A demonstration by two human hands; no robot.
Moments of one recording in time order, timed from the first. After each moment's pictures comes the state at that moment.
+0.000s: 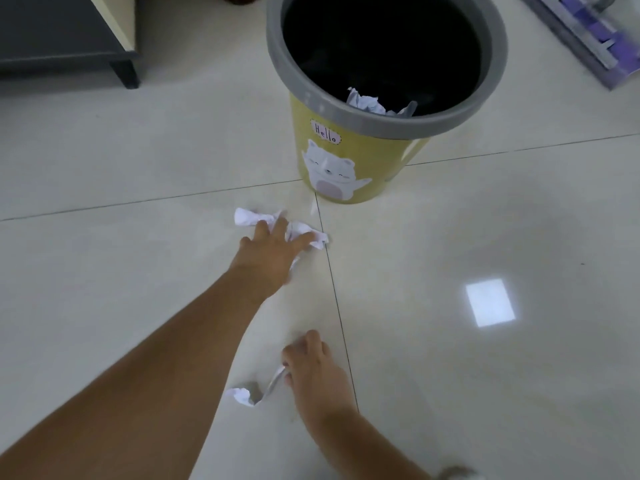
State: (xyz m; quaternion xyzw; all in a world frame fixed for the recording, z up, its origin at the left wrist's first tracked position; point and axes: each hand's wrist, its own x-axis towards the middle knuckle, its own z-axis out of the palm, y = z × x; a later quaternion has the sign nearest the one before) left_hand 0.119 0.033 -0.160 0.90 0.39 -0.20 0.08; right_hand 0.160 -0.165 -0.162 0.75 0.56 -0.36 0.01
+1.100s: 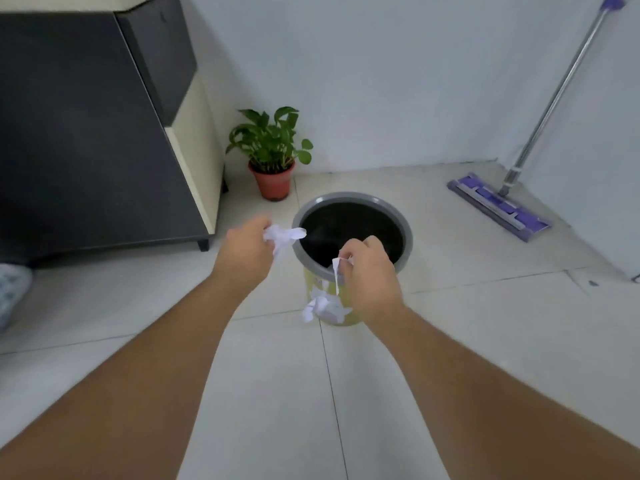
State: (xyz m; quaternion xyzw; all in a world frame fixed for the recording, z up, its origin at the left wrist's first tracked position) left_hand 0.118 0.081 0.123 0.78 0.57 0.20 0.18; right_hand 0.285 -0.015 0.093 0.78 0.51 -0.14 -0.32
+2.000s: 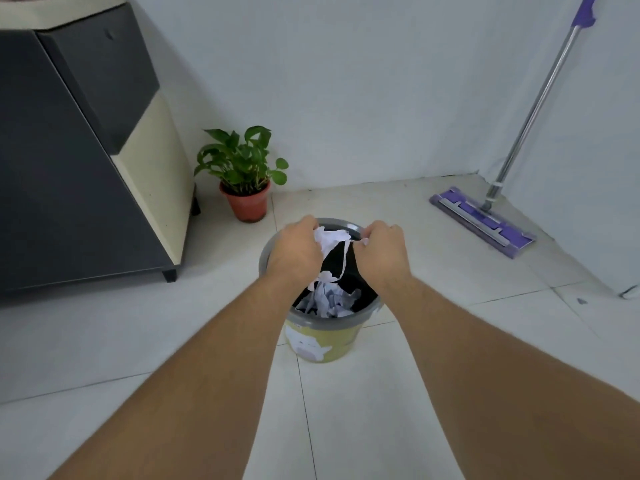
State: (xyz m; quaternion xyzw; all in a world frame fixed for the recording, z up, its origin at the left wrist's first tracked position) left_hand 0.261 0.130 0.129 0.80 0.52 0.20 0.21; right_hand 0.387 0.068 0.128 0.84 0.40 -0.15 -0.33
